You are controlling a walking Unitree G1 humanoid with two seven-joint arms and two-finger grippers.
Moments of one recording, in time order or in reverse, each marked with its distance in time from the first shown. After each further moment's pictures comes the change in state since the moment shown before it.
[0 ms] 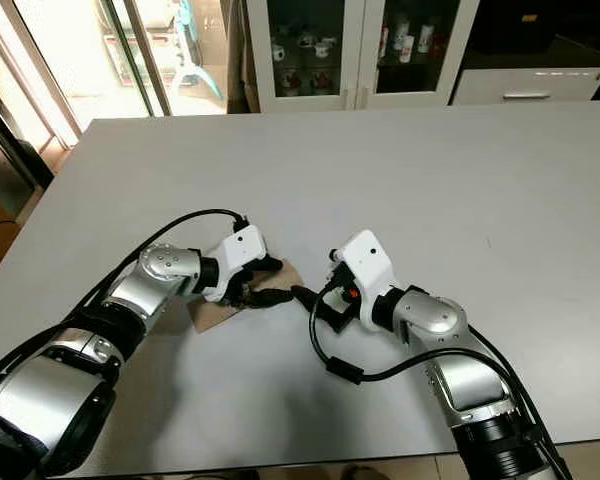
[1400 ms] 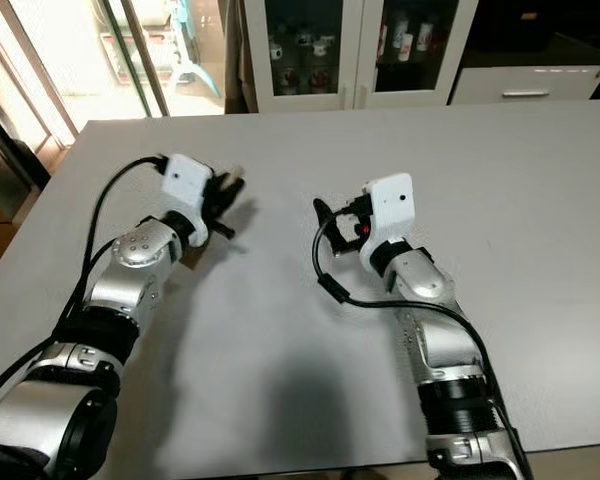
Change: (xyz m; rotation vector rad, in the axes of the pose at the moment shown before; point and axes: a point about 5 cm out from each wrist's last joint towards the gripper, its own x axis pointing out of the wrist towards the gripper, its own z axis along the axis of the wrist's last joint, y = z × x) left arm -0.044 0.042 0.027 -0.204 -0.406 0.906; right arm 0.022 -0.035 0.042 0.173 -0.335 -0.499
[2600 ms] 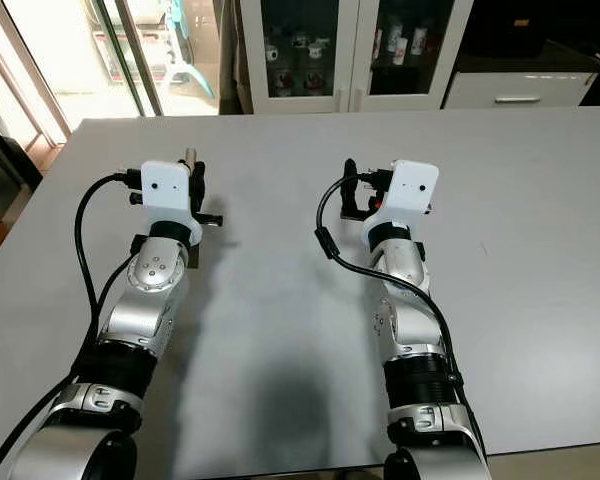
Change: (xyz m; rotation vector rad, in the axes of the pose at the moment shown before) left arm -0.014 -0.009 0.003 0.005 -0.085 0.372; right arm 0.018 -0.006 0.003 0.102 -0.144 -0.279
